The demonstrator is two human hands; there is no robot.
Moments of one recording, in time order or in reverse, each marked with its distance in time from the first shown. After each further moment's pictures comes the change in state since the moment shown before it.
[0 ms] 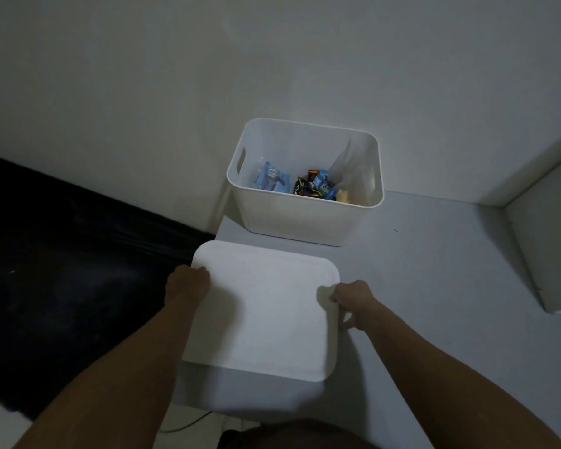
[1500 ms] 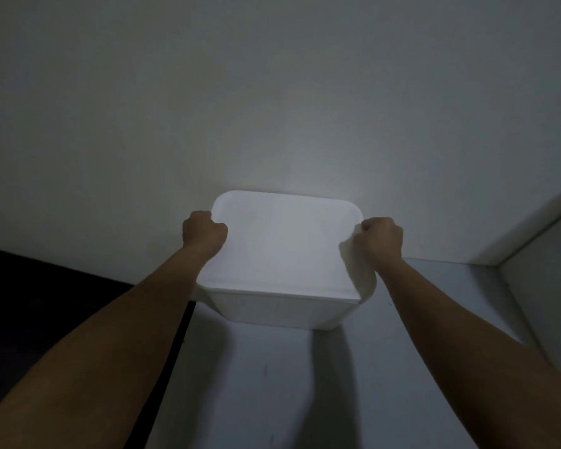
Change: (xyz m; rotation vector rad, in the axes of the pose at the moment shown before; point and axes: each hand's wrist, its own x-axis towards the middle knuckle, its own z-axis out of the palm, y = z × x) left_hand 0.062 0.262 -0.043 -0.232 0.065 0.471; right_hand 0.064 -0.226 -0.102 -0.350 0.578 -0.599
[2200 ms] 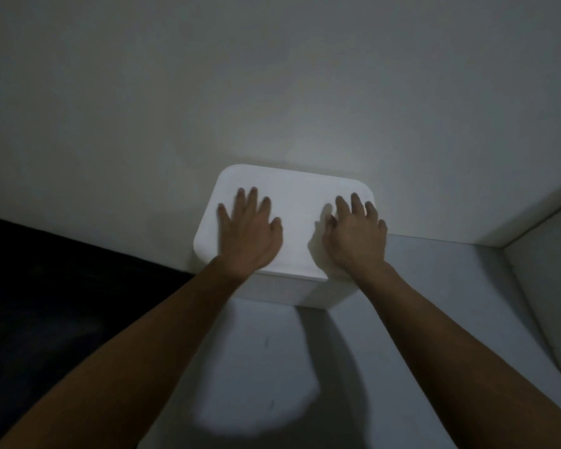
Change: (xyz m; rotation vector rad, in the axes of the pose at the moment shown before) left_hand -0.071 -0.001 0.043 0.635 -0.063 0.549; right_hand -0.062 -0.019 0.032 -0.414 -0.037 -0.284
